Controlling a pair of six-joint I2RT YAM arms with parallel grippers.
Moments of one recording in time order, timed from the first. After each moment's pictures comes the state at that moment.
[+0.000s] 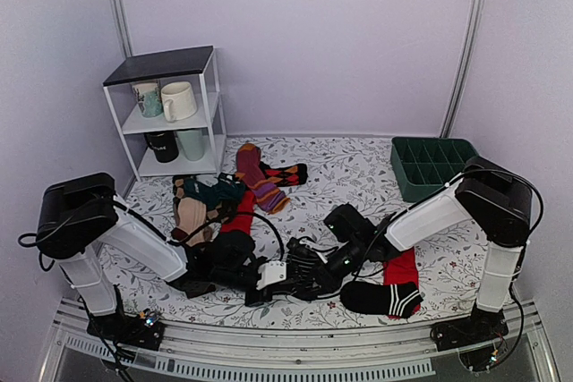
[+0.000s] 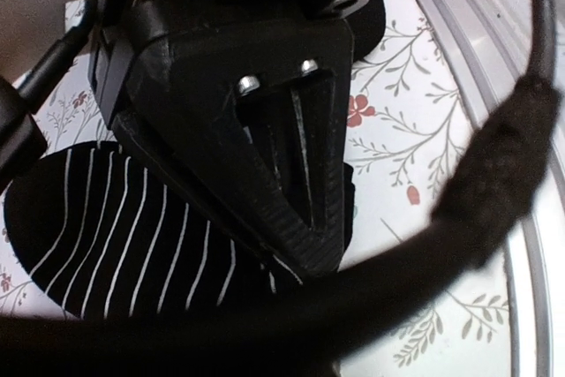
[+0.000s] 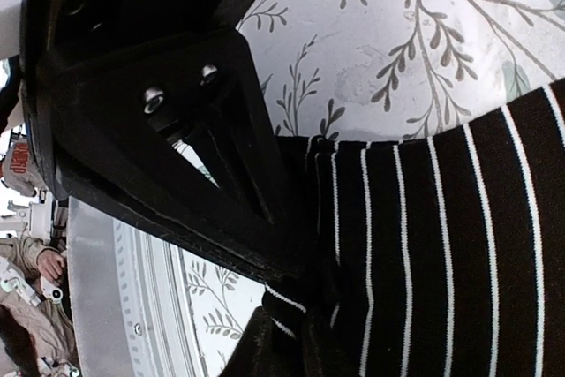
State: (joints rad) left arm -1.12 1.76 0.55 0.56 0.26 0.39; right arm 0.95 1.92 0.86 0.08 -0.75 0.20
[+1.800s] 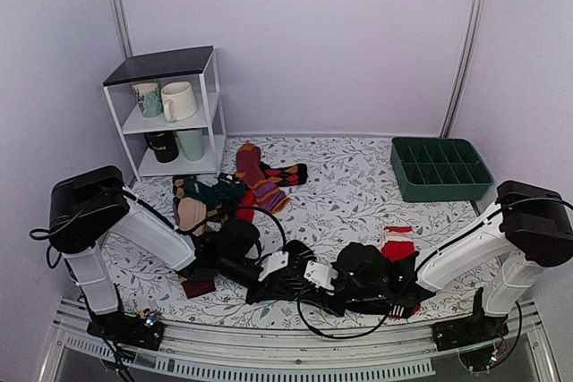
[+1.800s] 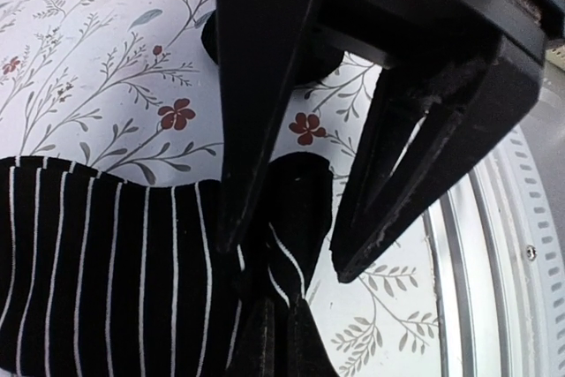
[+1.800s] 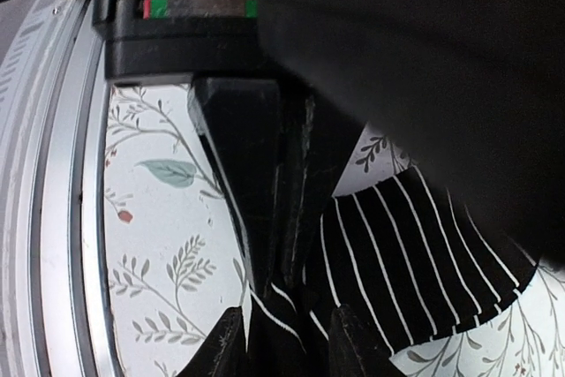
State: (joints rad) left arm -1.03 1.83 0.64 0.44 0.57 0.21; right arm 1.25 1.67 0.58 0.46 -0.02 -0.09
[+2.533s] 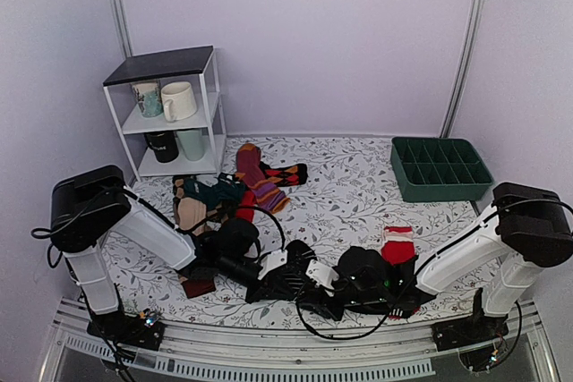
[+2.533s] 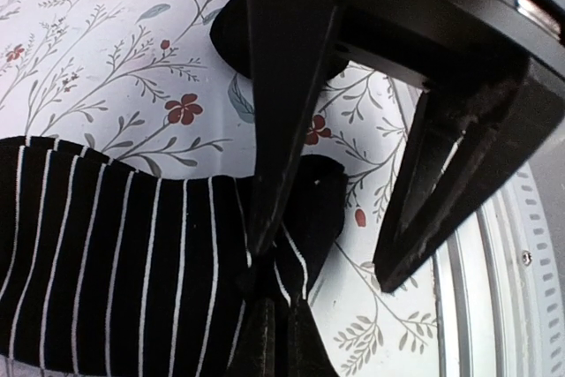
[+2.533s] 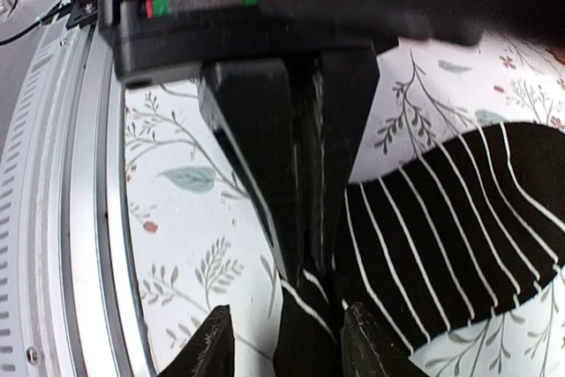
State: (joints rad) left arm -1.02 1.83 0.64 0.45 0.57 0.18; right arm 1.26 1.69 0.56 0.52 -0.03 0.09
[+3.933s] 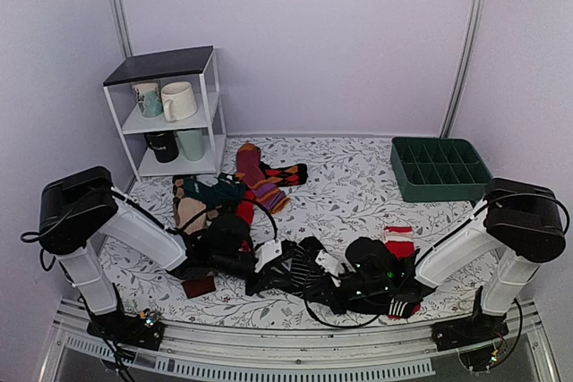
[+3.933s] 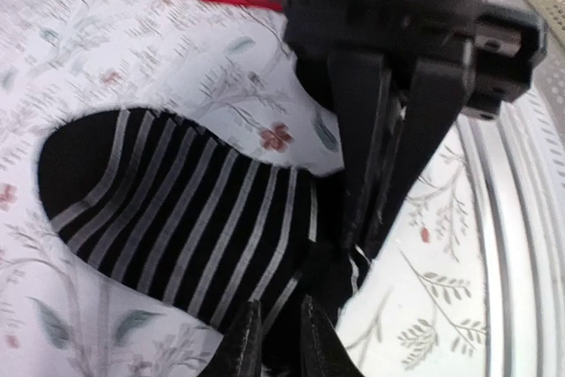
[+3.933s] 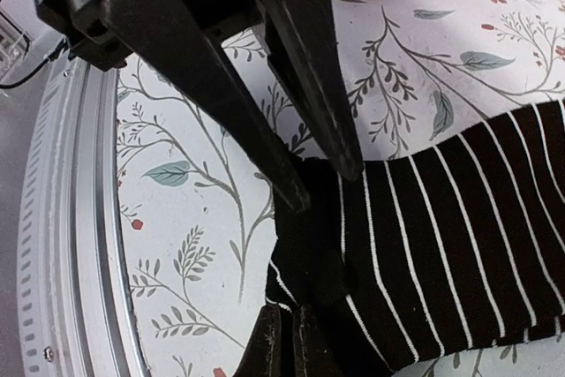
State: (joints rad) left arm -1.01 1.78 0.59 0.53 0.44 0.18; right arm 1.16 1.73 0.51 0.58 -0.19 0.20
